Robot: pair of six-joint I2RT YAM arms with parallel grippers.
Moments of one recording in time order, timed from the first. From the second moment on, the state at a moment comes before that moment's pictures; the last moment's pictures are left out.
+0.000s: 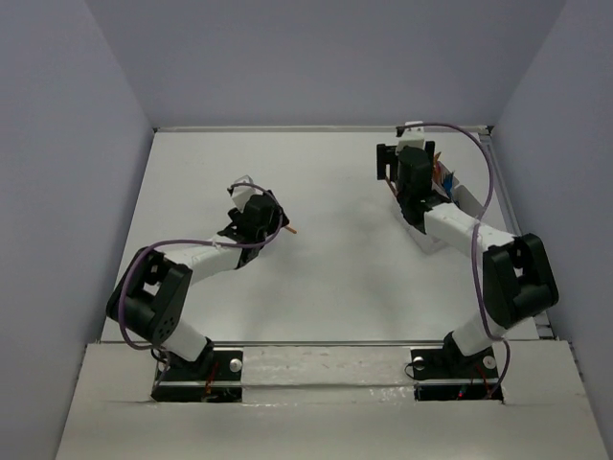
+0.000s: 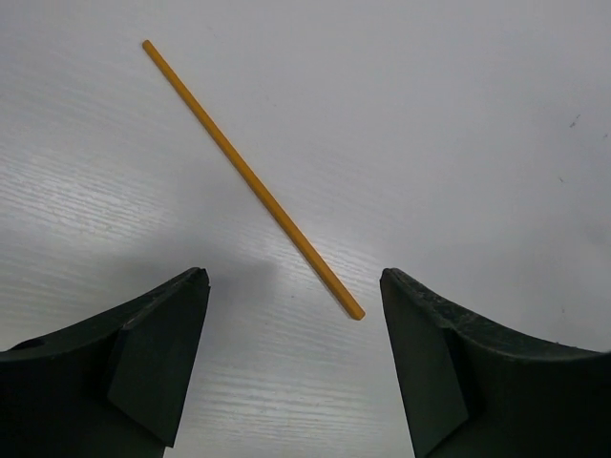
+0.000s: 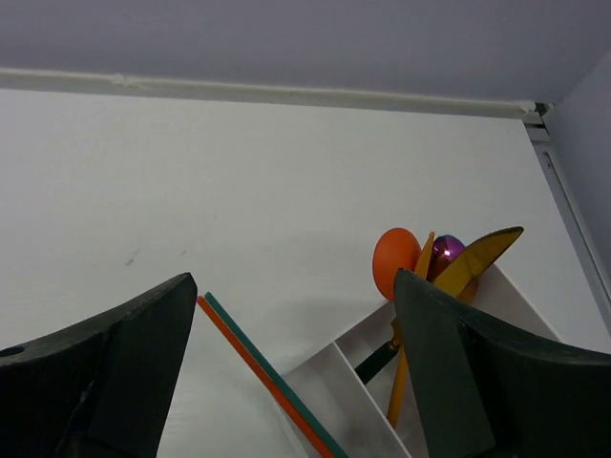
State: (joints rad) left arm -0.53 1.50 0.71 0.19 -0.42 -0.79; right arm 0.37 1.62 1.05 0.36 0.51 -0.06
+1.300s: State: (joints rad) left arm -0.52 1.92 1.10 -0.07 -0.63 -0.72; right arm 0.45 1.14 0.78 0.12 -0.01 0.40
